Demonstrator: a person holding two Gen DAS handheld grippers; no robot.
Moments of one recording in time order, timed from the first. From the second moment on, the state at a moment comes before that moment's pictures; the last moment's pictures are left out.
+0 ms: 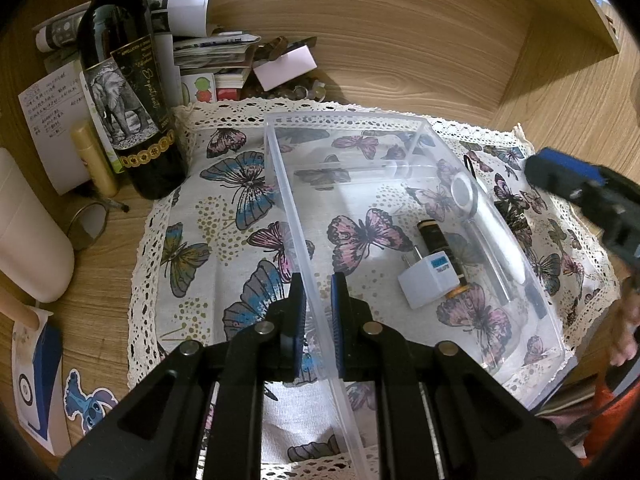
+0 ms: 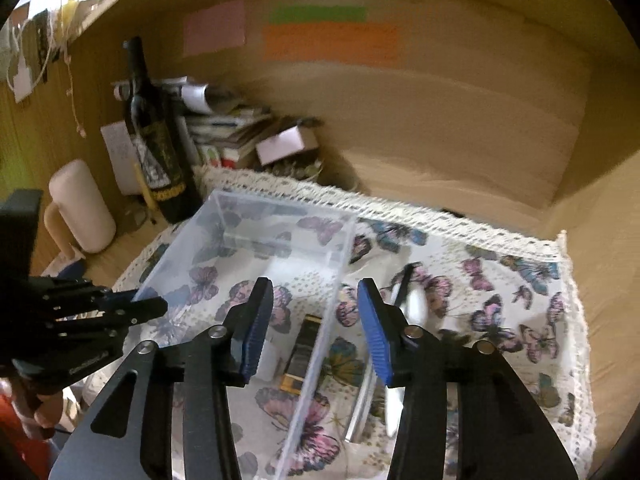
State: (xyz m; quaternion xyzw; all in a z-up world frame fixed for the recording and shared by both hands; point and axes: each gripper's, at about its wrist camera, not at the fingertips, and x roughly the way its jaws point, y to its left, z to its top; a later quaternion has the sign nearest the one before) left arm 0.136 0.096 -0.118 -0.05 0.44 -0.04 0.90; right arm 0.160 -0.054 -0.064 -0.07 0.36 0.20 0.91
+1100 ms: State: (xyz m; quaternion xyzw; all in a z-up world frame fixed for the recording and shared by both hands) left arm 0.137 0.095 -0.118 -0.05 0.44 -0.03 0.90; right arm 0.203 -0.107 -0.161 -0.06 0.49 0.14 0.86
